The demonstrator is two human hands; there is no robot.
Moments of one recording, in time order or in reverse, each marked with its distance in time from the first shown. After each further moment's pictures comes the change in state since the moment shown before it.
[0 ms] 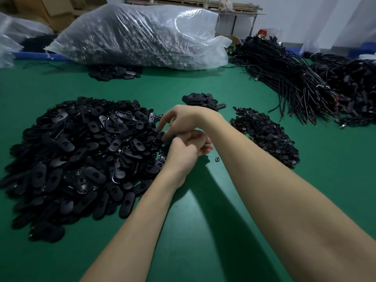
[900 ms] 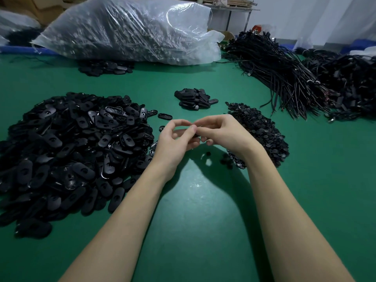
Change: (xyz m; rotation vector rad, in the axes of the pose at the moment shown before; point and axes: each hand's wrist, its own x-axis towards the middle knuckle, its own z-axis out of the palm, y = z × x) left_hand 0.000 -0.001 -0.005 -0.024 0.048 0.030; right_hand -0.110 0.068 0.029 0.707 0.391 0.029
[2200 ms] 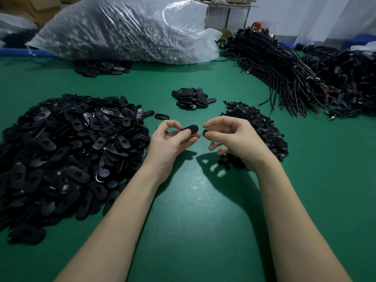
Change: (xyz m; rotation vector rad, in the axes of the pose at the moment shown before) left_hand -0.005 0.005 -0.004 -0.201 -0.071 -0.039; right_hand -0.031 0.004 -0.011 0.161 0.114 -0.008
